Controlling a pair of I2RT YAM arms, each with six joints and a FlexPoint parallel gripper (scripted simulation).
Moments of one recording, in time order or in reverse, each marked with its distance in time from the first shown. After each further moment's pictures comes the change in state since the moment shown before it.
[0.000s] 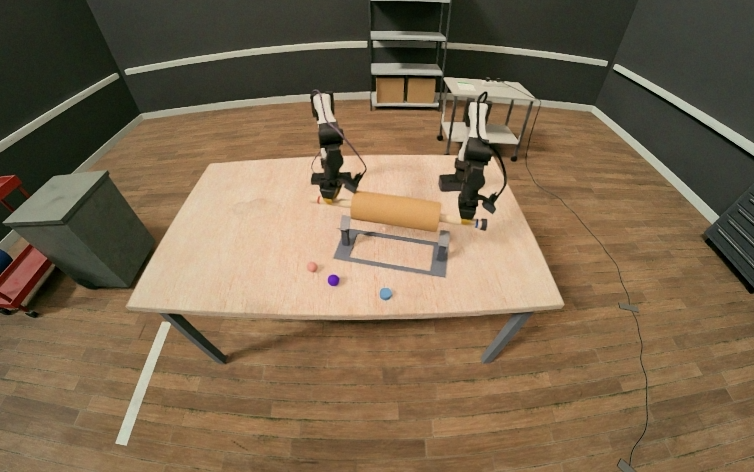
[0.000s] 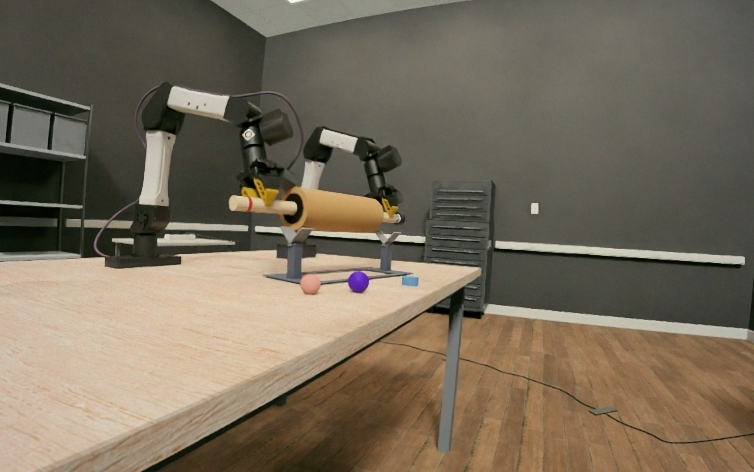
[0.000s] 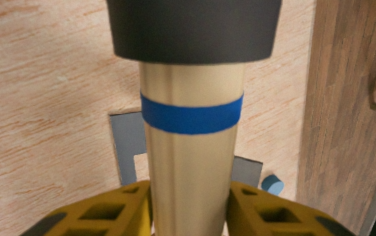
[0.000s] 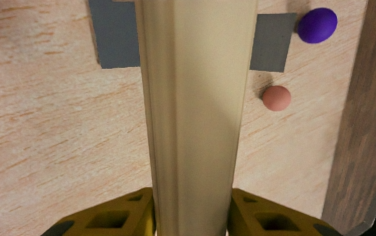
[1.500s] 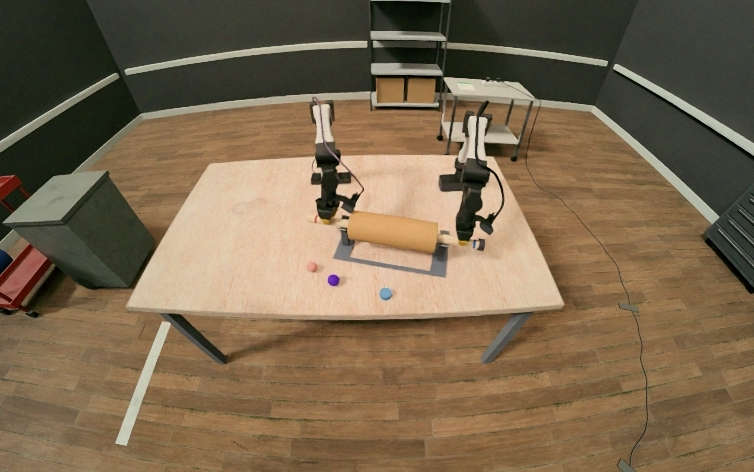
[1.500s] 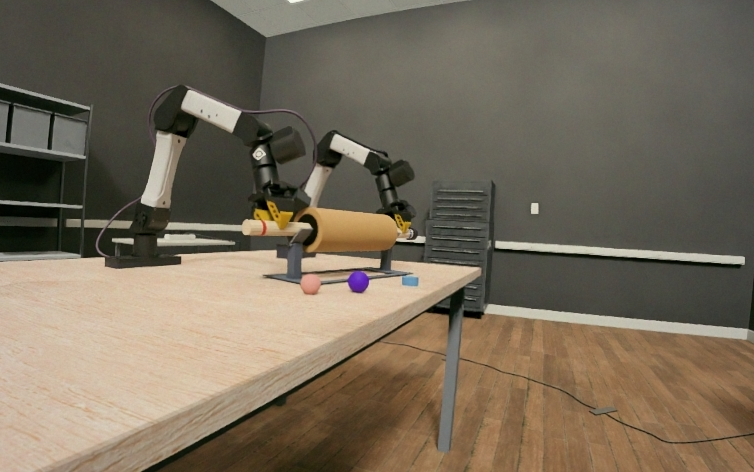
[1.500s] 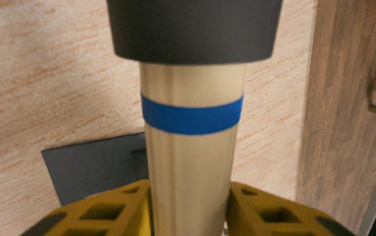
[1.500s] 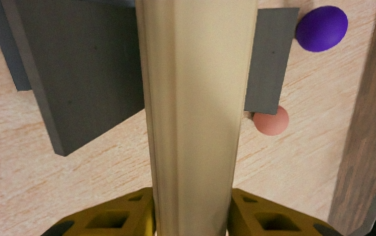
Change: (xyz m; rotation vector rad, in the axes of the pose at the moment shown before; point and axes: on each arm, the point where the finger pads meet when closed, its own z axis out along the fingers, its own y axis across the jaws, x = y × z) left arm -0.001 -0.031 0.065 0.013 0.000 -0.001; right arm -0.002 -0.030 0.067 0.011 -0.008 0.000
